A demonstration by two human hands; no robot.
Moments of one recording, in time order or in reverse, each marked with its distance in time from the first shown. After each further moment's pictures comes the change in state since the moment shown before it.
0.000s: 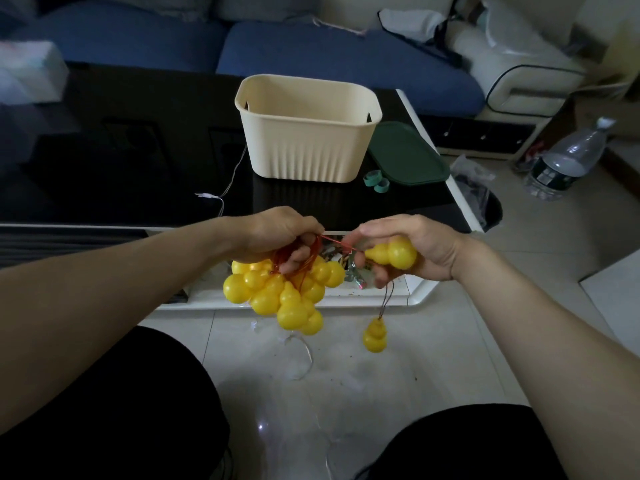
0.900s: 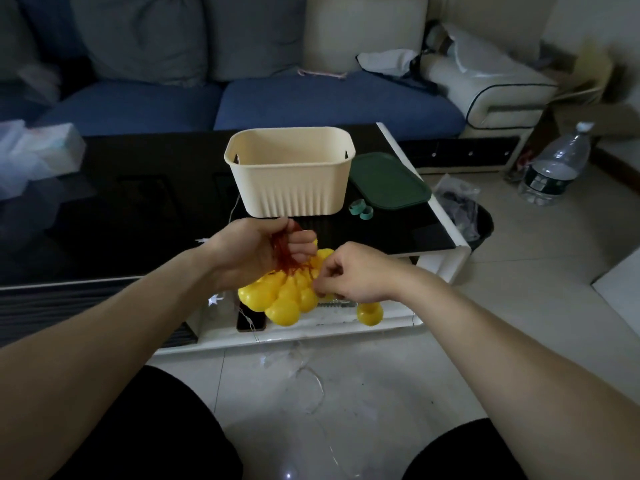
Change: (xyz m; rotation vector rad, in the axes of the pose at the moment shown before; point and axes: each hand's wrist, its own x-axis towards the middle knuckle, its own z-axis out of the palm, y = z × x) left_hand -0.026 0.028 0.000 -0.704 0.135 0.140; right_hand 0.008 -0.010 0.044 -0.833 0.323 -0.189
